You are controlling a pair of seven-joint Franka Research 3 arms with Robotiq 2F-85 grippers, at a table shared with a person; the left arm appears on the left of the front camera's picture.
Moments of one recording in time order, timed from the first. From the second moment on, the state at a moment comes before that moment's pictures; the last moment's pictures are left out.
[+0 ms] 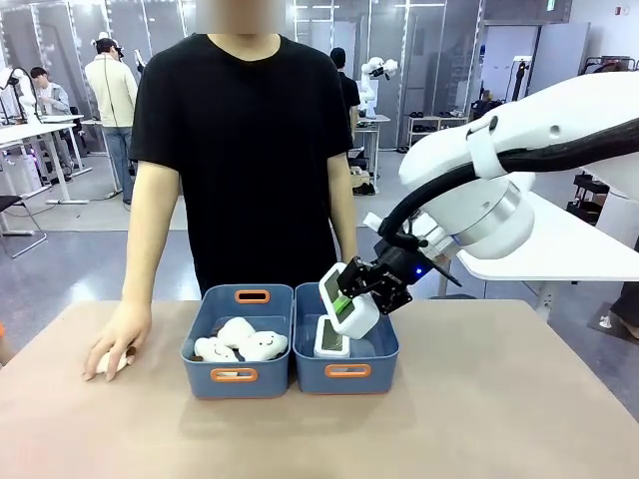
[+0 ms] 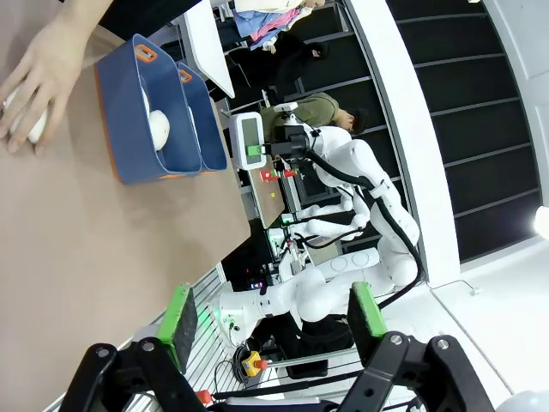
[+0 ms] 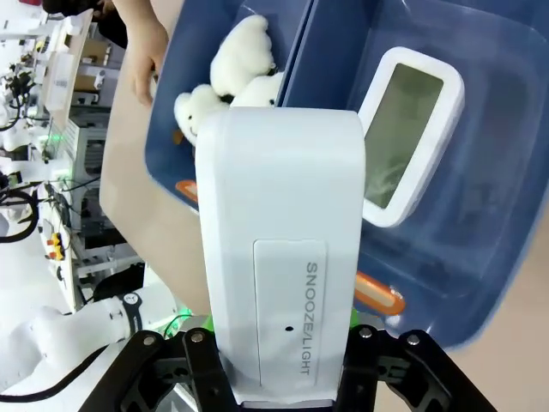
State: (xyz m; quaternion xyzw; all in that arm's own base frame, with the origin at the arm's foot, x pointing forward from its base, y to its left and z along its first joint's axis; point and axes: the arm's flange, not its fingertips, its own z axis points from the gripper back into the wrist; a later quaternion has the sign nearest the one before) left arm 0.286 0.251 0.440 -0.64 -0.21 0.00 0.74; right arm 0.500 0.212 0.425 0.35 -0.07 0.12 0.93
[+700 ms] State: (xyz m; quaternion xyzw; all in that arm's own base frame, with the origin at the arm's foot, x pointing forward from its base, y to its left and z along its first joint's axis) left arm 0.286 0.251 0.440 -0.64 -0.22 0.00 0.74; right arm 0.479 0.036 0.499 0.40 -0.13 0.06 0.91
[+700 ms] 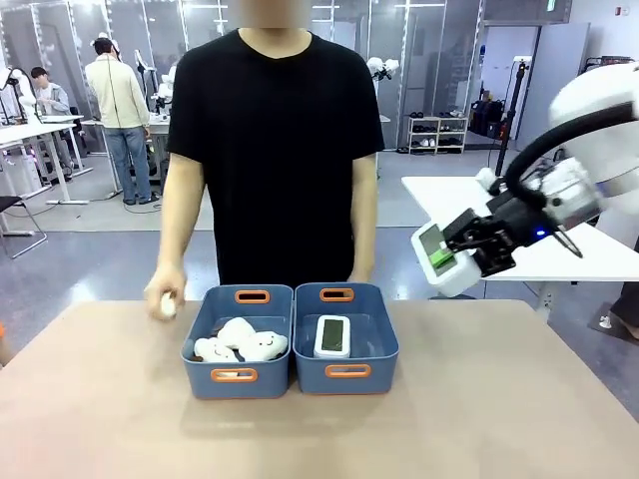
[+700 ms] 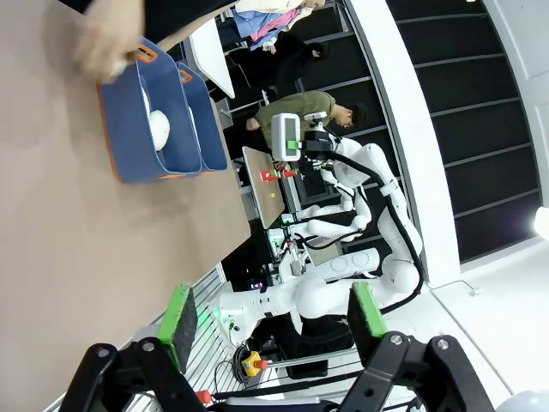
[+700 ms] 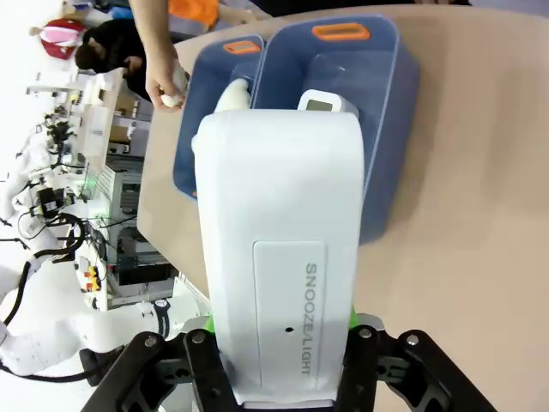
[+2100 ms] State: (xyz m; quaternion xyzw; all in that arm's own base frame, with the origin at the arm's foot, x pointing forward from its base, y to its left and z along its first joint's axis) left arm 0.286 0.251 0.440 -0.64 -0.22 0.00 0.74; right arm 0.430 -0.078 0.482 0.49 -0.18 0.00 0.85
